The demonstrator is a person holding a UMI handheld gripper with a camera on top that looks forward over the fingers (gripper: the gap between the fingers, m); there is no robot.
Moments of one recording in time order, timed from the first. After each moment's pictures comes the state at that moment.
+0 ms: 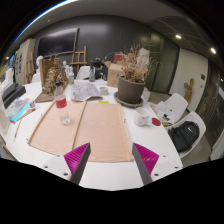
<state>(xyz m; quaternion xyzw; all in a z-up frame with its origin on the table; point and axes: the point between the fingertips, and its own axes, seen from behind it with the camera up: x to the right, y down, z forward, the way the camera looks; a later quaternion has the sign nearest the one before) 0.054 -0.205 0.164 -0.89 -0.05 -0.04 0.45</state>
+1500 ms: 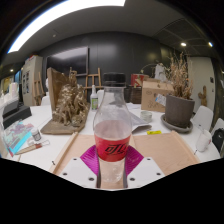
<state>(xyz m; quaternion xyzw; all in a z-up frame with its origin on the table) -0.220 0.061 0.101 -0.82 -0.05 0.05 0.57</state>
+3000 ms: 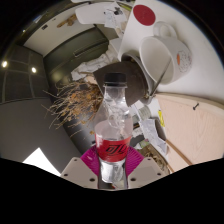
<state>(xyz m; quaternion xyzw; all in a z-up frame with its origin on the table) 0.090 0.140 0.234 -0.45 0.52 0.67 0.27</state>
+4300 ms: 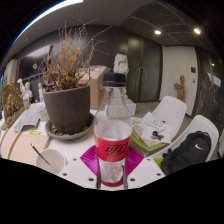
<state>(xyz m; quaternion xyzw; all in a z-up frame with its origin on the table) 0.383 0.164 0.070 -0.84 0.04 -0.03 0.54</state>
